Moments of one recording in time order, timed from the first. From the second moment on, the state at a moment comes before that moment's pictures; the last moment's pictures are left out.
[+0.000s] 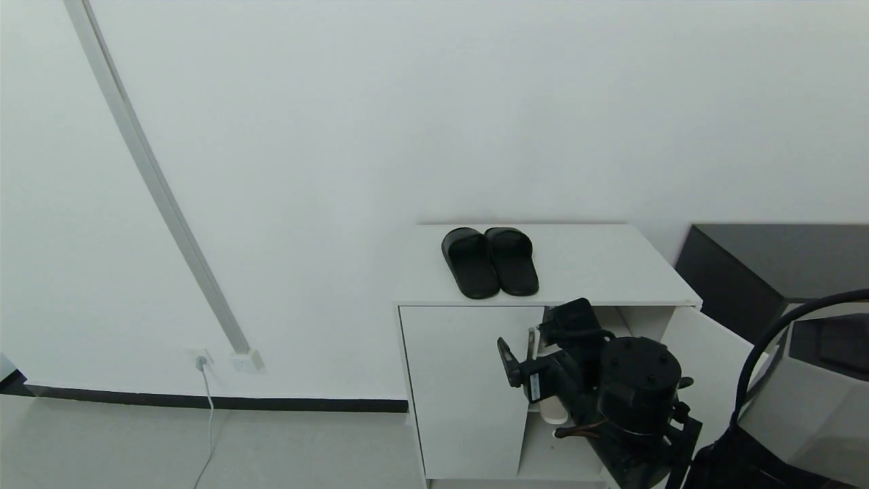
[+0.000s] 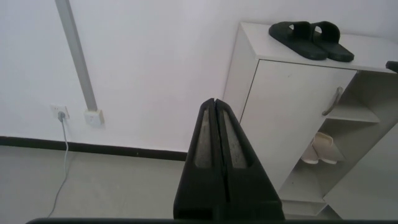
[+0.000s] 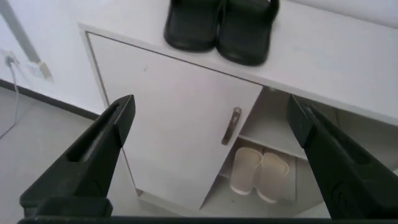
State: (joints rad) left arm 0.00 0.00 0.00 0.00 0.05 -0.09; right arm 0.80 2.08 -0.58 -1.45 -0.50 -0.08
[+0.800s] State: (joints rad) left arm 0.00 0.00 0.00 0.00 0.05 -0.09; right arm 0.73 2.04 -1.31 -0.35 -0.40 0.26
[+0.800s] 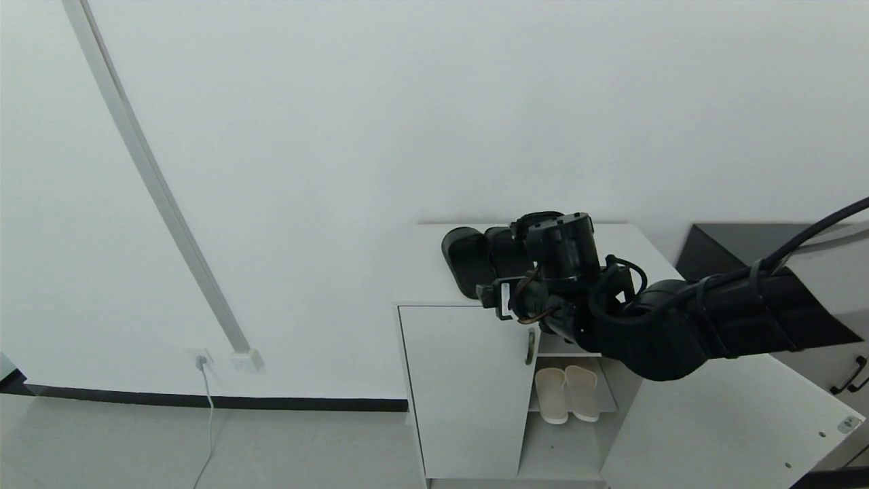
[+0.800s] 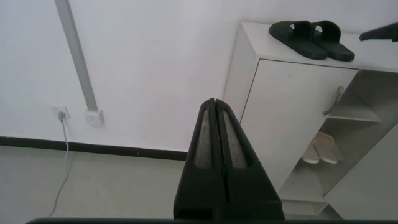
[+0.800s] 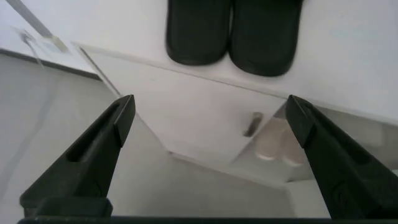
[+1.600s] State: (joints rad) left arm 0.00 0.00 0.00 0.00 0.05 -0.10; right arm 0.73 2.13 -1.36 -0.42 -0.43 0.27
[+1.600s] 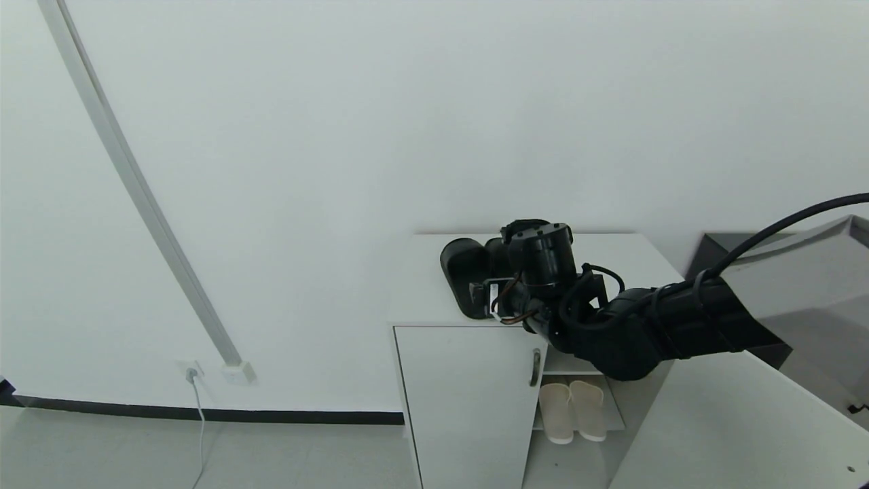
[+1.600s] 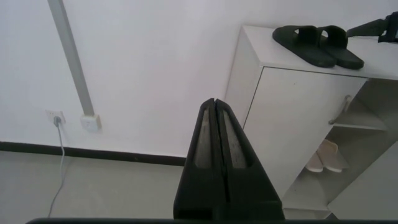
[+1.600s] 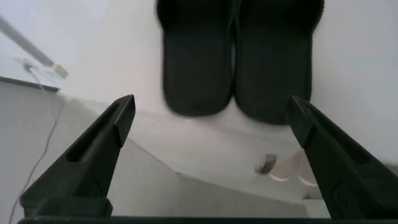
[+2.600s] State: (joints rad) left arm 0.00 0.00 0.00 0.00 0.06 -0.10; right arm 0.67 2.39 -1.47 -0.67 -0.43 0.13
